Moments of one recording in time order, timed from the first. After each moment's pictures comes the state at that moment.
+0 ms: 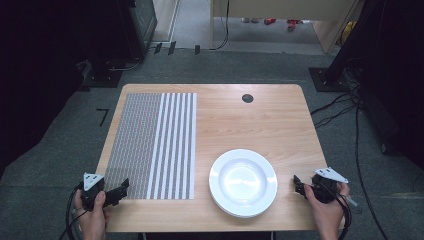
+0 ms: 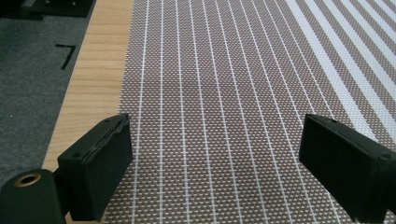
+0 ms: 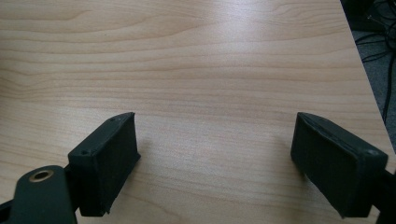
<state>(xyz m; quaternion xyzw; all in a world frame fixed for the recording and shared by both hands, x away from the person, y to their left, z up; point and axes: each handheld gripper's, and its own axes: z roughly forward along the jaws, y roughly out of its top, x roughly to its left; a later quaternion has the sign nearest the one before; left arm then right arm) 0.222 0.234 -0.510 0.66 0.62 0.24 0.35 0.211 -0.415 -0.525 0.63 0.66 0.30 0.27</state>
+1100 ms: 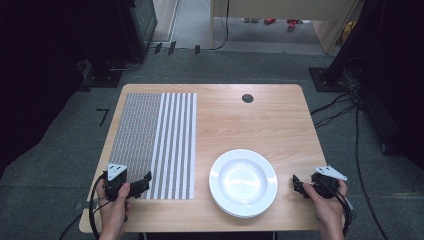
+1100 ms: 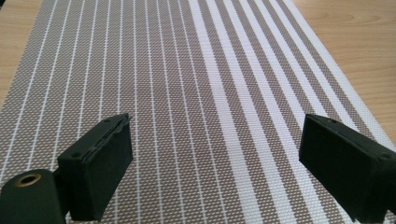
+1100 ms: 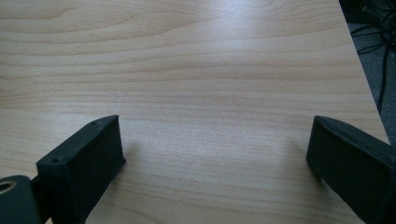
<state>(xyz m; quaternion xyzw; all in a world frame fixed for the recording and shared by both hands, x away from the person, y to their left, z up) 0.237 0.164 -0.482 0.68 0.59 0.21 0.38 0.217 -0.416 -0.527 0.65 0.66 0.29 0.26</state>
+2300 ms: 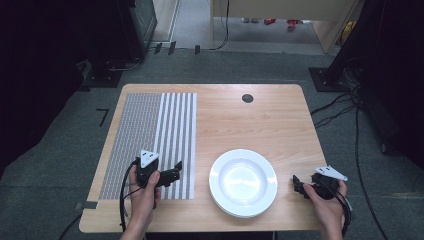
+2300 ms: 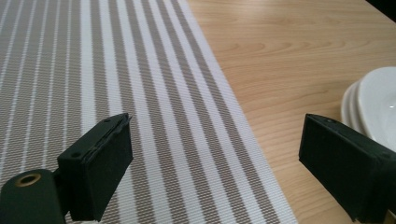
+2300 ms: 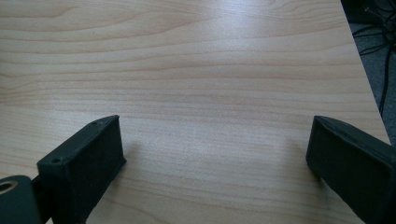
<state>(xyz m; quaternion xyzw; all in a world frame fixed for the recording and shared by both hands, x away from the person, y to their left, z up) 0.257 0.079 -0.462 0.70 0.54 0.18 0.42 0.216 -0.417 -0.526 0.64 0.66 0.29 0.26</state>
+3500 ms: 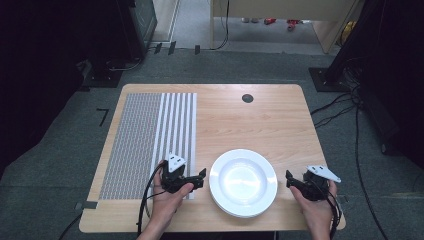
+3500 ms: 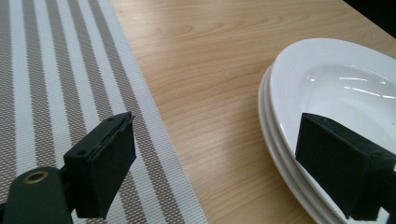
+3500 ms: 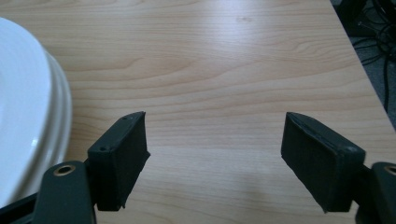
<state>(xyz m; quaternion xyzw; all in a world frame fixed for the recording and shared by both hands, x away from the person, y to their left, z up) 0.247 0.020 -0.468 0.74 0.49 0.15 0.43 0.209 -0.371 -0.494 0.65 0.63 0.32 0.28</state>
